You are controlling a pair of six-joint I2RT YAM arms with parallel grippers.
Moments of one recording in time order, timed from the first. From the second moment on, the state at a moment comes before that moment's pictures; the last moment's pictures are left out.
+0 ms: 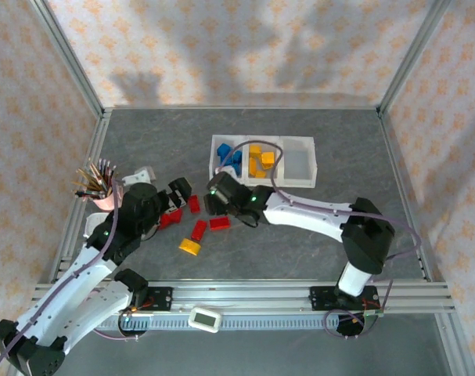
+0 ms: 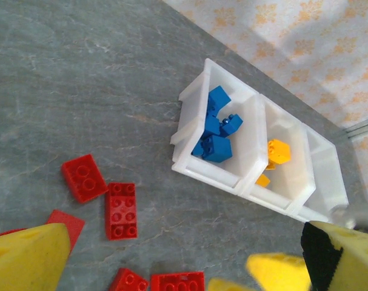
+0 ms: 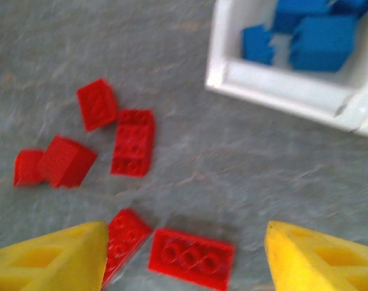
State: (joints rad) left arm -0.47 0.68 0.68 -0.54 -0.24 -0.85; right arm 1.10 1.74 1.26 -0.44 0.23 0.65
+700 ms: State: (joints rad) left arm -0.47 0.58 0.68 -0.71 -0.32 -0.92; right arm 1.27 1.92 1.20 -0.24 0.12 0.48
